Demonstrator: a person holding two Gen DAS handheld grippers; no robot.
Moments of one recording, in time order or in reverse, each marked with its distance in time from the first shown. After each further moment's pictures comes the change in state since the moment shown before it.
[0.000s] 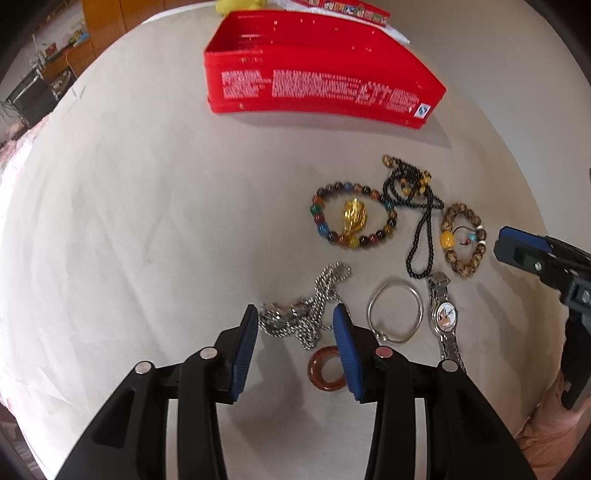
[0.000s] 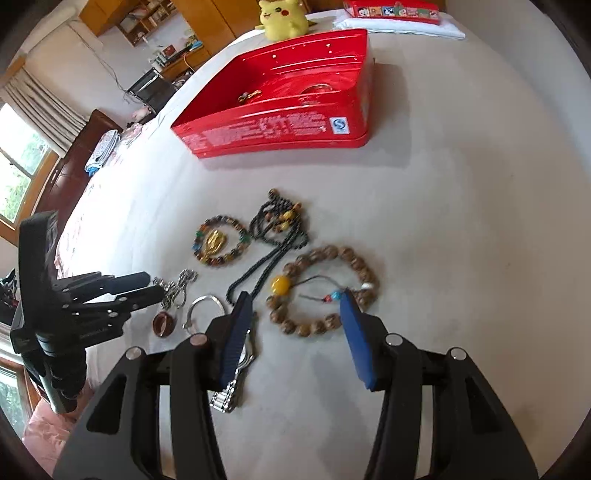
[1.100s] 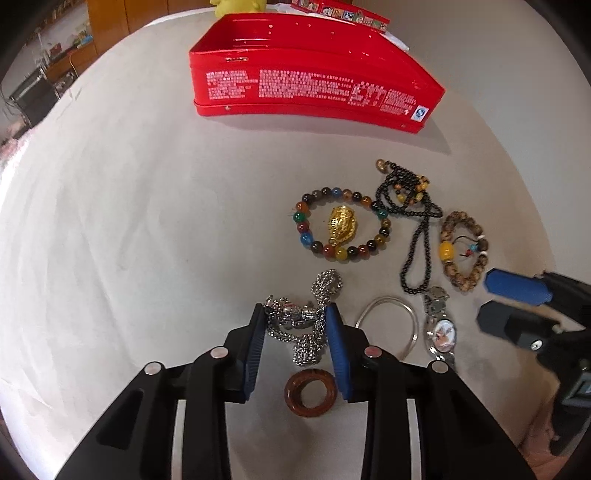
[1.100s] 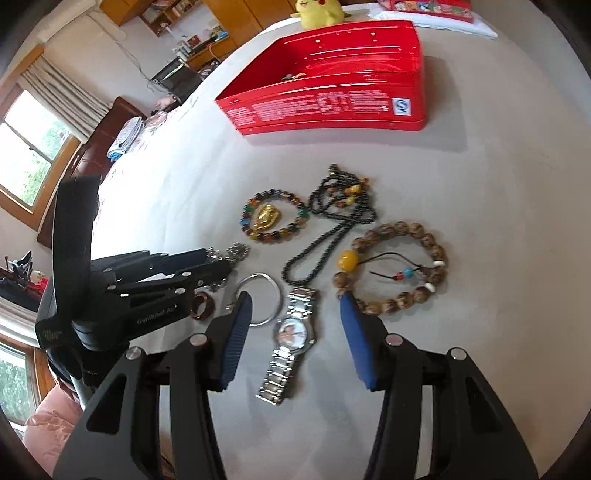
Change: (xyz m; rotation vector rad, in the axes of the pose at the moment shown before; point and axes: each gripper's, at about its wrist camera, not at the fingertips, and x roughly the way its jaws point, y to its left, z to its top) left arm 0.009 -0.012 -0.001 -0.013 -0.046 -0.027; right arm 0.009 0.035 -0.015 -0.049 0.032 0.086
